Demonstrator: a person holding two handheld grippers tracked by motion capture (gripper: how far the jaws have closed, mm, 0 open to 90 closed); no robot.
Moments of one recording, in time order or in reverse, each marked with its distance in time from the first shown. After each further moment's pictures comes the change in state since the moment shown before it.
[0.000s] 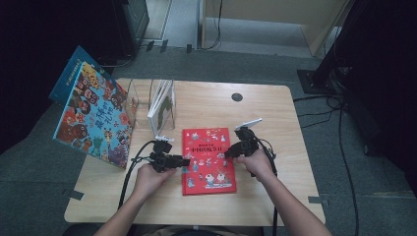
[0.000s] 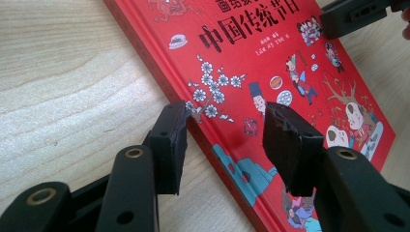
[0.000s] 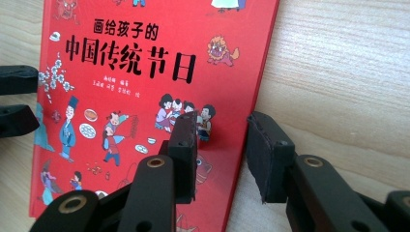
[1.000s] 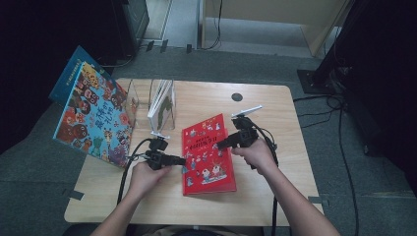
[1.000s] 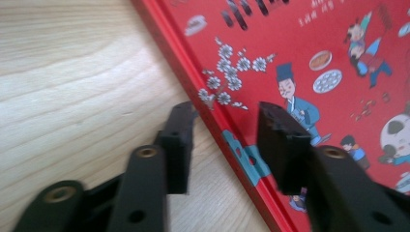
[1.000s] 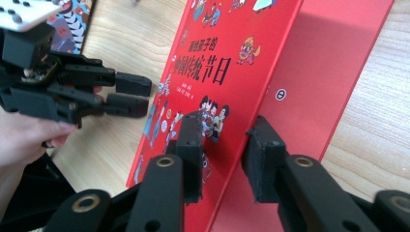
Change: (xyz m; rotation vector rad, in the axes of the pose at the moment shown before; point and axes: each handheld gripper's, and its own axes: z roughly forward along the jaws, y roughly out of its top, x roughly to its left) left arm 0.015 0.006 -0.013 0.055 -0.042 -0.089; right arm 0.042 0.012 -0.052 -0.055 0.155 -0.145
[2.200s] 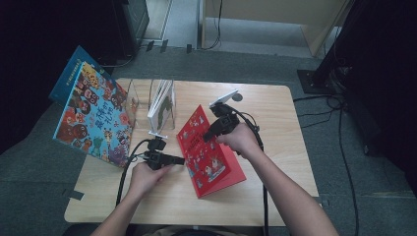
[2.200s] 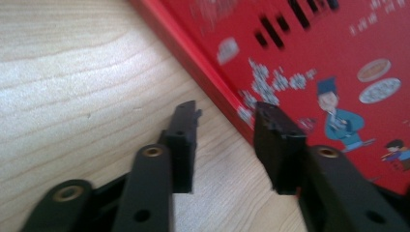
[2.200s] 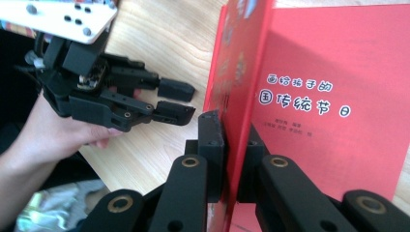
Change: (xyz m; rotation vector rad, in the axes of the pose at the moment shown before) left arm 0.004 -0.002 0.005 -0.007 -0.020 -0.032; right arm 0.054 0.049 0.012 0.155 -0.014 -0.097
